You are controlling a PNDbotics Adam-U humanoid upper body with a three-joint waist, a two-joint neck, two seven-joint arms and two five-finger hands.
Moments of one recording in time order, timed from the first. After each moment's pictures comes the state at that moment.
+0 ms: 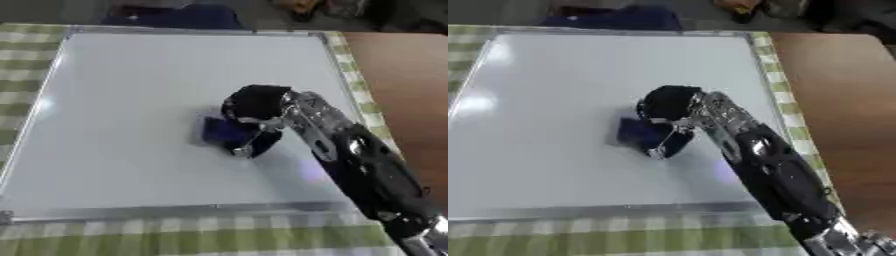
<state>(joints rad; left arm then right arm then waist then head) -0.32 0.33 0.12 -1.98 0.48 -0.30 0.15 -0.59 -0.46 0.22 -1.50 1.14 -0.55 0.53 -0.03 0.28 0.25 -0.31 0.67</state>
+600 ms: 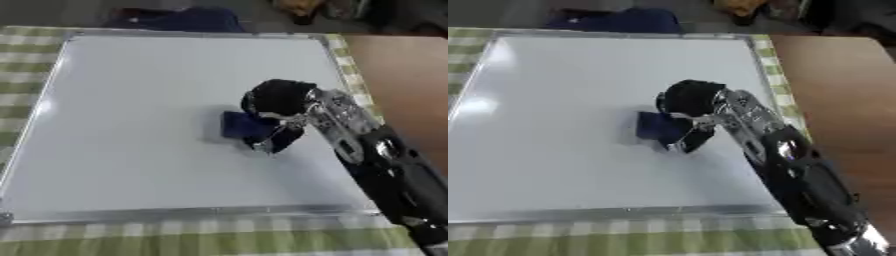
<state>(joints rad) -0.32 0.34 0.12 -1.98 0.47 -0.31 0.16 -0.56 -0.54 0.18 -1.59 1.06 -0.51 0.50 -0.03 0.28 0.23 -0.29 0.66</state>
